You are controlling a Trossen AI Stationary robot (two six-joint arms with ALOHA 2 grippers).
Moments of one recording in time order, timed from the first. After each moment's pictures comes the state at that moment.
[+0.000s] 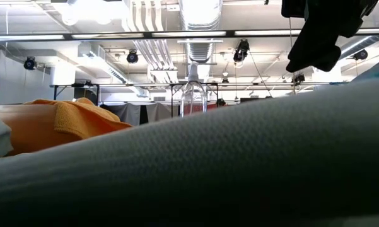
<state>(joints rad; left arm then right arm) -0.88 2.16 1.59 -1.39 -0.15 -1.10 0.41 1.26 0.80 -0.36 0.25 0.74</state>
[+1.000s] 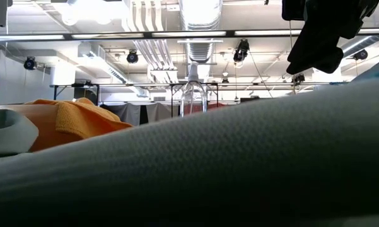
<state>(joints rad) -0.88 2.16 1.59 -1.40 -0.31 -1.34 0.41 1.26 0.79 -0.36 0.26 0.79</state>
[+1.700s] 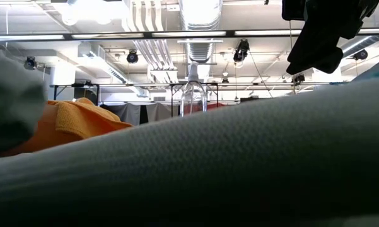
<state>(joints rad) -0.88 2.15 1.83 -1.57 -0.30 -1.22 0.41 1.26 0.79 -0.36 0.26 0.78</state>
